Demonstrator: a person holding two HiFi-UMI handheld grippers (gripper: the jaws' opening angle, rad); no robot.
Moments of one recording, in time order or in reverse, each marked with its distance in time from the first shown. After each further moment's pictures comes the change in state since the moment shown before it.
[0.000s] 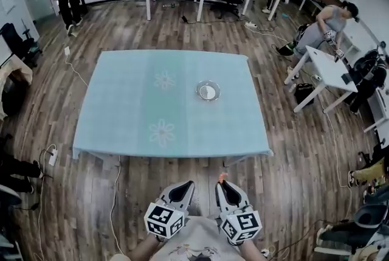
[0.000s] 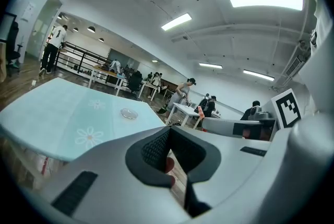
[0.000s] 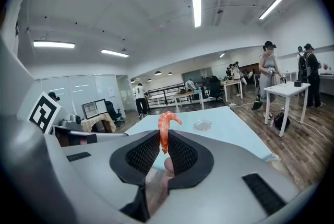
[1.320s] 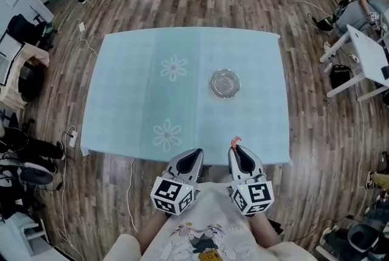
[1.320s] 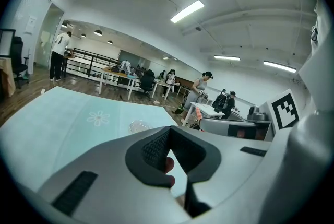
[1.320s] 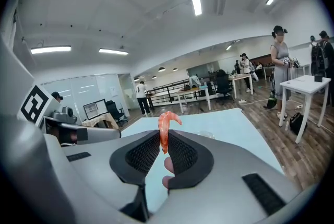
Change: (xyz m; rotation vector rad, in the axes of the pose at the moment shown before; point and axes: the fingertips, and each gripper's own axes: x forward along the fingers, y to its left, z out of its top) left arm 0.196 0.107 0.091 0.021 0.034 0.170; right arm 0.210 -0.143 0.071 0.007 0.041 0.101
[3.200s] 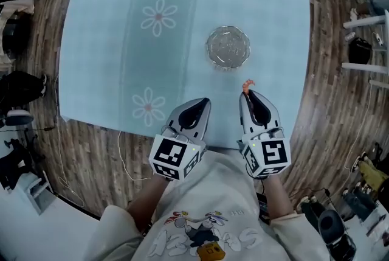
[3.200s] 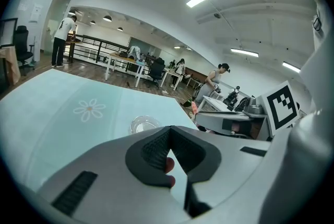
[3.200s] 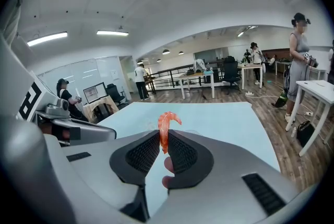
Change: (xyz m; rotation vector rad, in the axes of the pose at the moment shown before) left arm 0.185 0.067 -0.006 -0.092 0.119 0.070; right arm 0.164 -0.136 -0.004 -0.075 0.195 0.049
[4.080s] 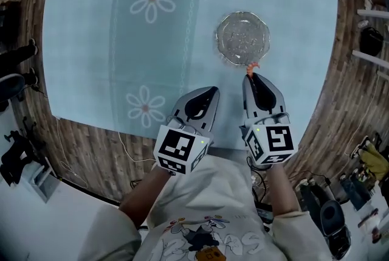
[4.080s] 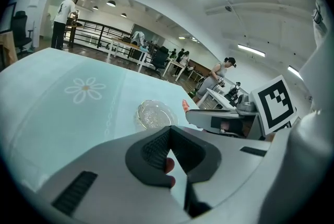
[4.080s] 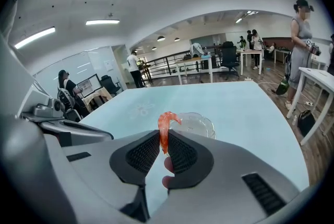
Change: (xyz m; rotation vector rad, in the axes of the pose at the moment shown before) left arm 0.063 0.059 -0.049 -0.066 0.098 -0.025; right arm 0.099 -0.017 -0.057 0.047 0.129 -0.018
